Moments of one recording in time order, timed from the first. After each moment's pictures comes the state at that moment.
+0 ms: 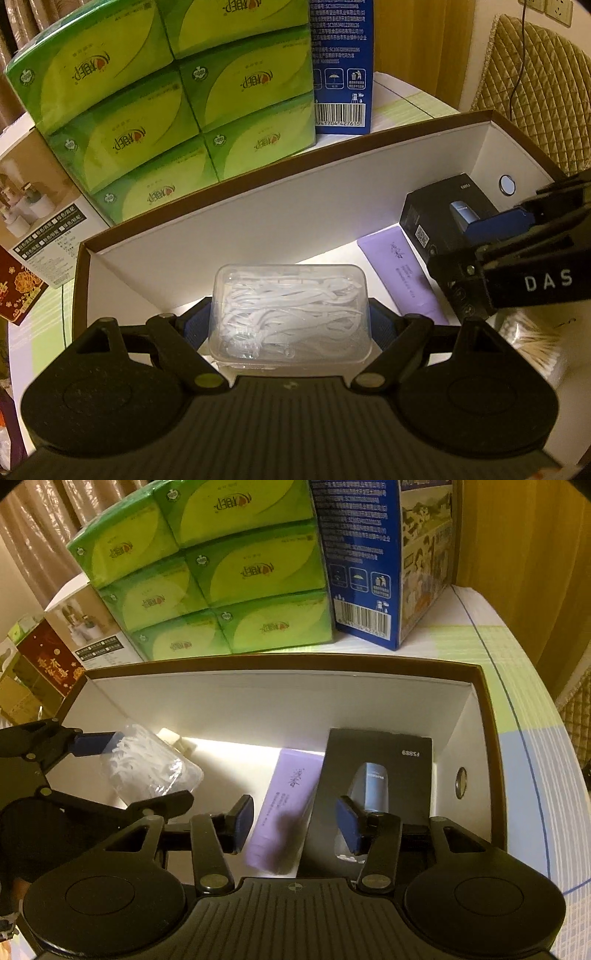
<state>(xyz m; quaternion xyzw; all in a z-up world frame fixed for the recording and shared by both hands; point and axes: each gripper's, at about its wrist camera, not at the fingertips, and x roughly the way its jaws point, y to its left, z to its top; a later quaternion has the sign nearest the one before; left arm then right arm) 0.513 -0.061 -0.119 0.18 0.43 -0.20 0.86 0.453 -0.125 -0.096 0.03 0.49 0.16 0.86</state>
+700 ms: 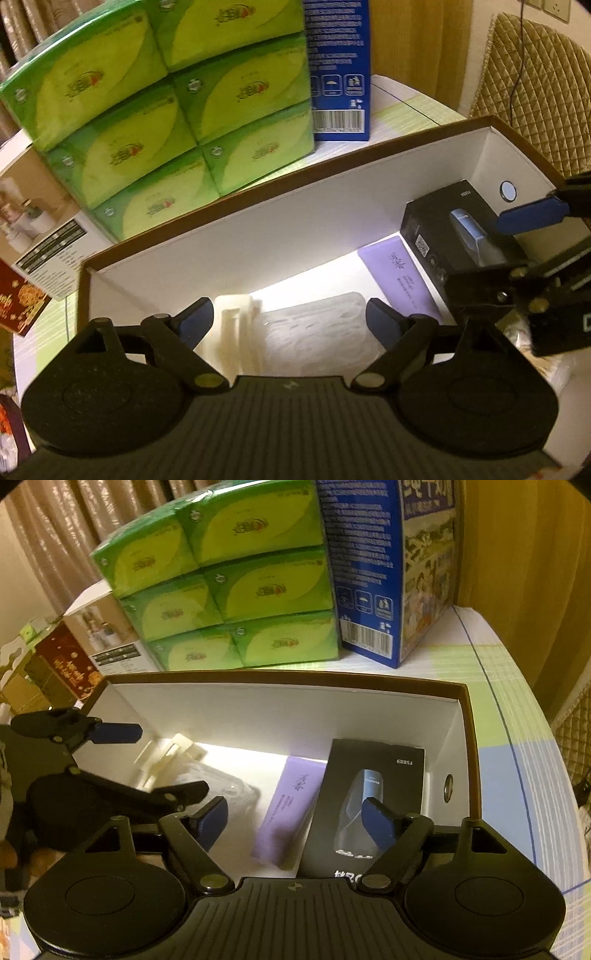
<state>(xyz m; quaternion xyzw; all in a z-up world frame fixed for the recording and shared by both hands) 0.517 -0.065 -0.112 0.19 0.43 -0.19 0.86 0.438 -0.130 -0.077 0.02 0.46 0.18 0.87</state>
